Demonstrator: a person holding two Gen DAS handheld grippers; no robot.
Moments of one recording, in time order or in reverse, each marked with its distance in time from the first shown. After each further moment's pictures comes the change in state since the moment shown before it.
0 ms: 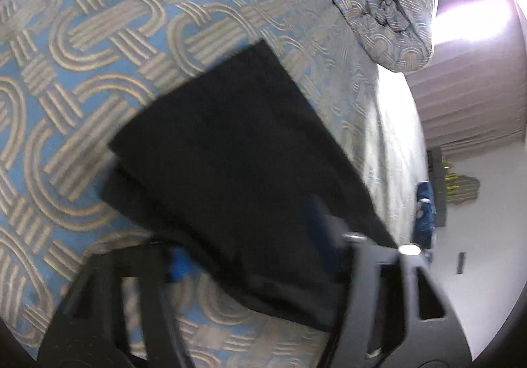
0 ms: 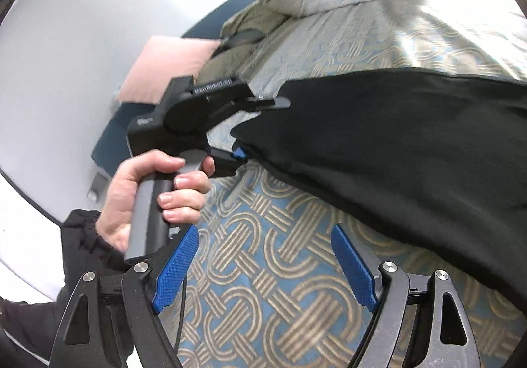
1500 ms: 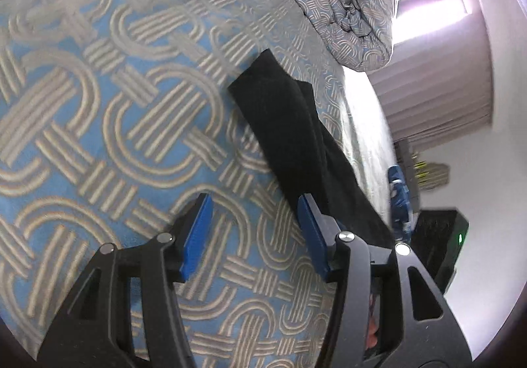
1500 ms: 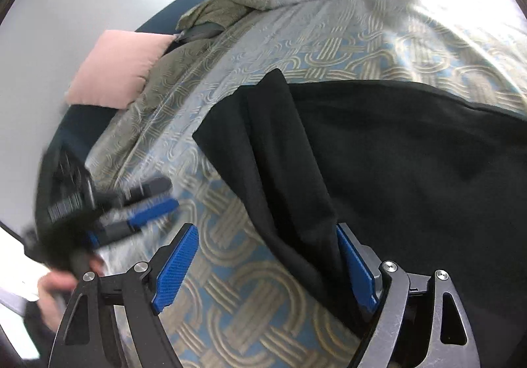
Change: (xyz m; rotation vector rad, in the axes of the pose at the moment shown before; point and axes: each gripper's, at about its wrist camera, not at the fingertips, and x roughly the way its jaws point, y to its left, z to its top) left arm -0.043 0.057 -0.021 0.065 -0.031 -0.223; right arm 0.090 -0.013 0.070 0.007 0.078 -0.237
